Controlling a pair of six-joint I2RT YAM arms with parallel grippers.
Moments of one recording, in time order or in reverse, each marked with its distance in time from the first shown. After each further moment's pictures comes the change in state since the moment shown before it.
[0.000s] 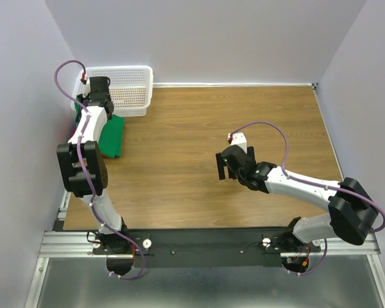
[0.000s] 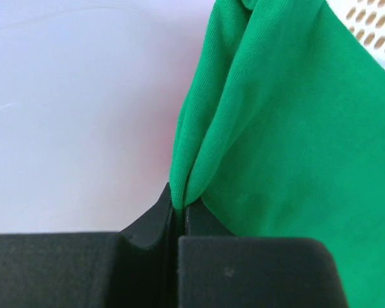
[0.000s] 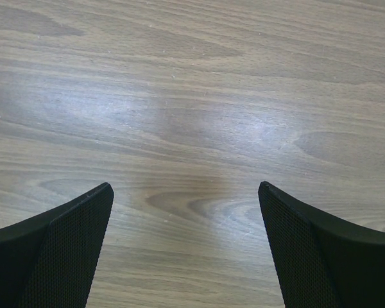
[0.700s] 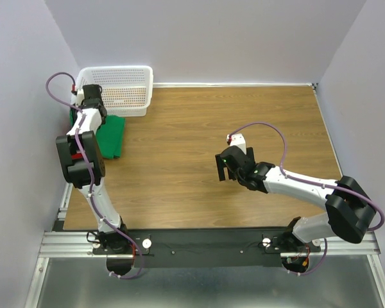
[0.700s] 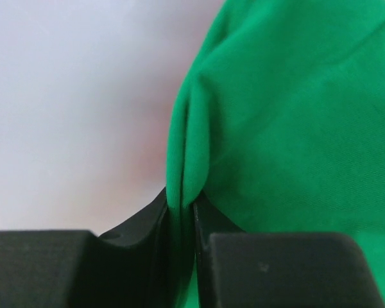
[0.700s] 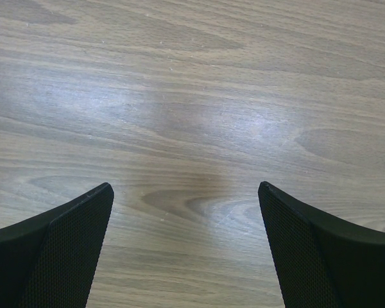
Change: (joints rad) left arm 0.094 0.177 0.025 0.050 -0.001 -0.091; right arm 0.000 0.021 -0.006 0.002 -0.005 -0.009
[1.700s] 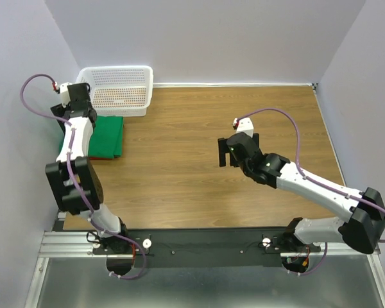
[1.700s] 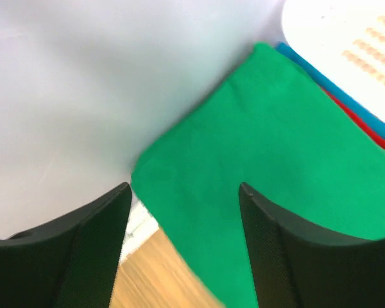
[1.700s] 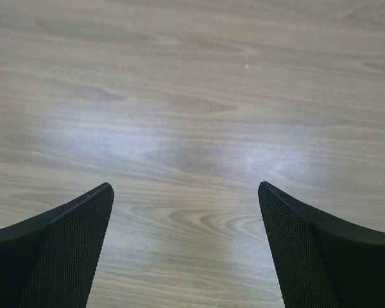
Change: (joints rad) left arm 0.041 -0.268 -0.143 0.014 0.160 -0.183; right arm 0.000 -0.117 0.153 -0.118 0.026 0.000
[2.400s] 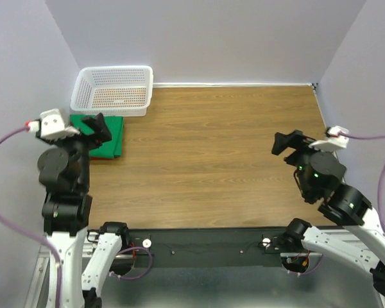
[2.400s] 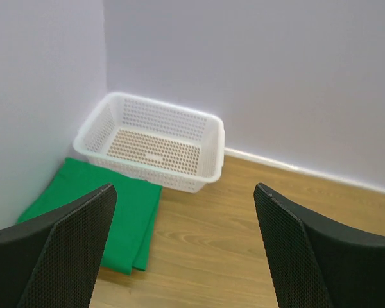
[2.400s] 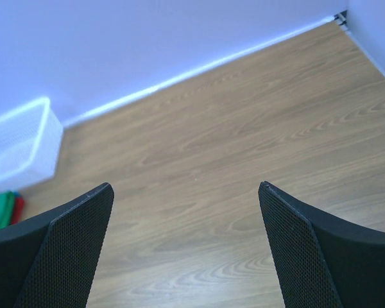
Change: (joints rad) left arm -0.304 -1.050 -0.289 0.050 0.445 -0.051; right arm -0.013 -0.585 0.053 -0.119 0.355 0.065
